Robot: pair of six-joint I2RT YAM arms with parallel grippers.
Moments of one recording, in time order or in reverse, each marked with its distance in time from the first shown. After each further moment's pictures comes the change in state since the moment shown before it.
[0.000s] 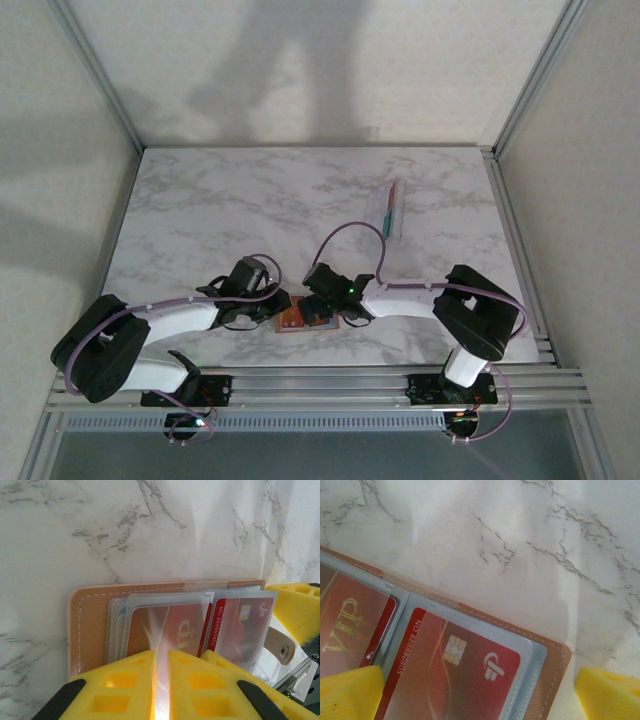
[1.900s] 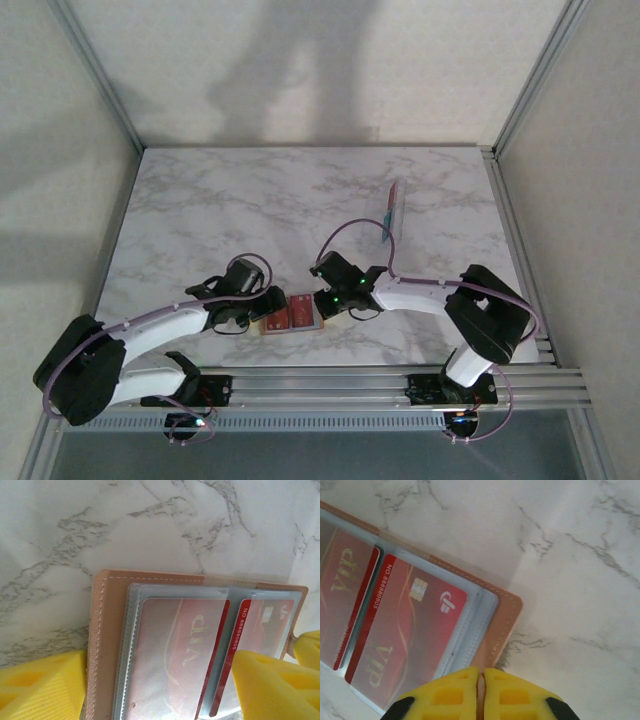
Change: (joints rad) left arm -0.008 -0.140 0.040 -0.305 -0.164 0.036; right arm -0.088 -0.051 -0.022 0.016 -0.284 -0.094
